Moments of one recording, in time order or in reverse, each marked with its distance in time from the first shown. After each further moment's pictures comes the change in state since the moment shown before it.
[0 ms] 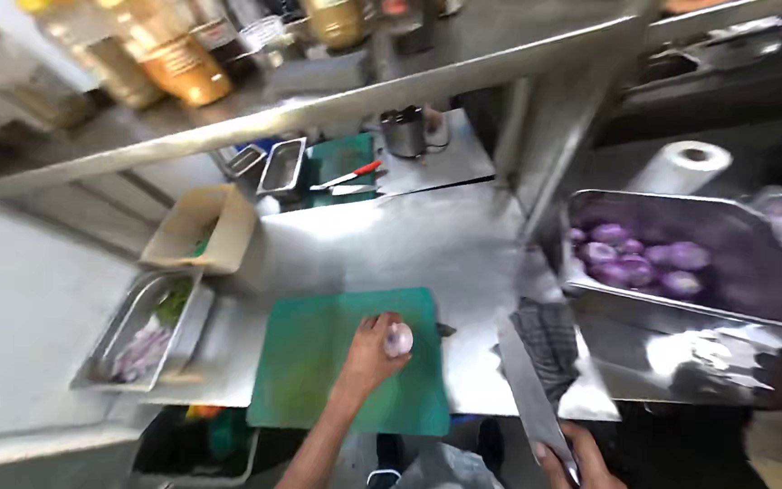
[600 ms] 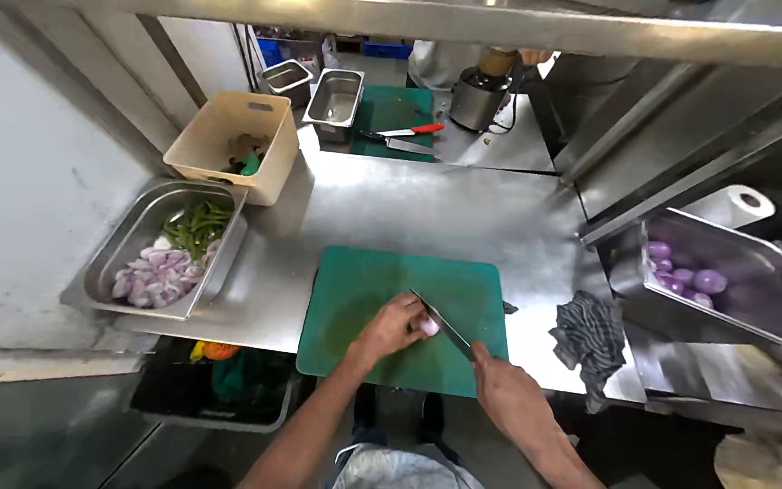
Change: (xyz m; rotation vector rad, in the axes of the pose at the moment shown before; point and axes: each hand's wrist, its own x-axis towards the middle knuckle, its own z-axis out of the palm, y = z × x) left_hand -0.043 -0.154 -0.028 -0.152 -0.077 0.358; right_hand 0.045 -0.188 0.177 -0.958 -0.428 0.071
